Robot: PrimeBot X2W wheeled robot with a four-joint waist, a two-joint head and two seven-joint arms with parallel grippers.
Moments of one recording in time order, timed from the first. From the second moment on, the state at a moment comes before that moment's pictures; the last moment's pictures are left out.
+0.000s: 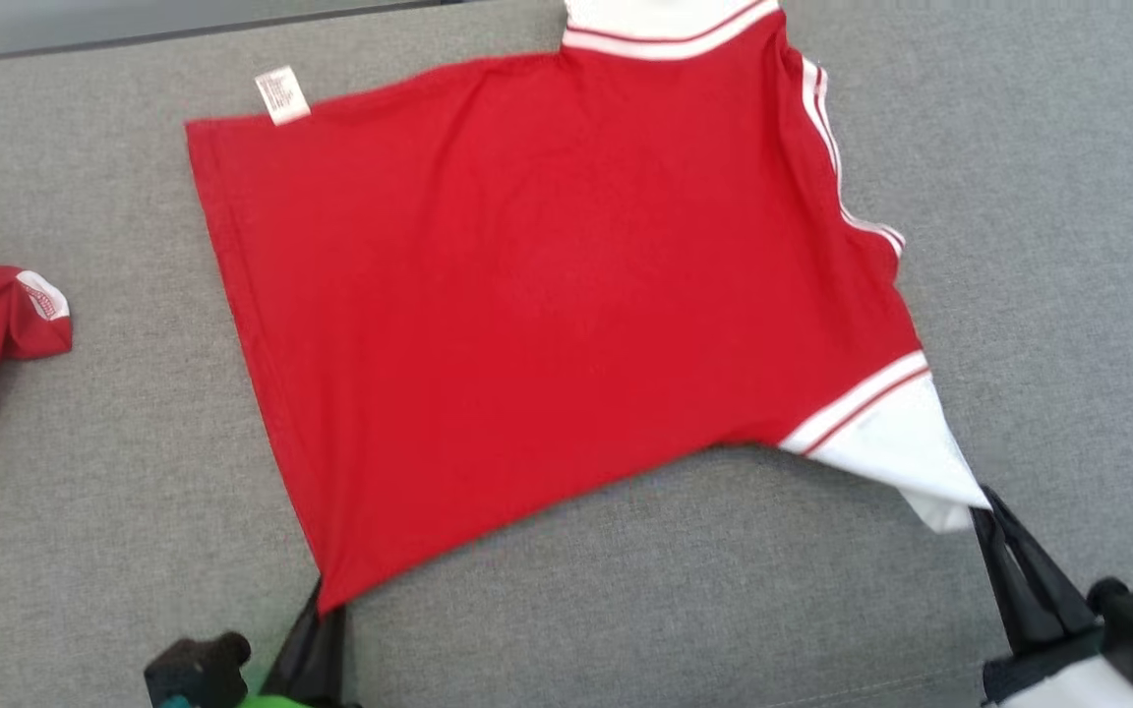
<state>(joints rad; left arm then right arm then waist) 0.02 0.35 -0.48 0.13 -0.72 0.15 -0.24 0.14 -0.29 0.07 -0.03 0.17 0.13 -0.26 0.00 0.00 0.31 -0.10</state>
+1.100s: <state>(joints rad) -0.58 0.39 -0.61 0.22 -0.72 0.17 0.45 -0.60 -0.60 0.46 0.28 0.28 0.13 -0.05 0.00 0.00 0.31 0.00</state>
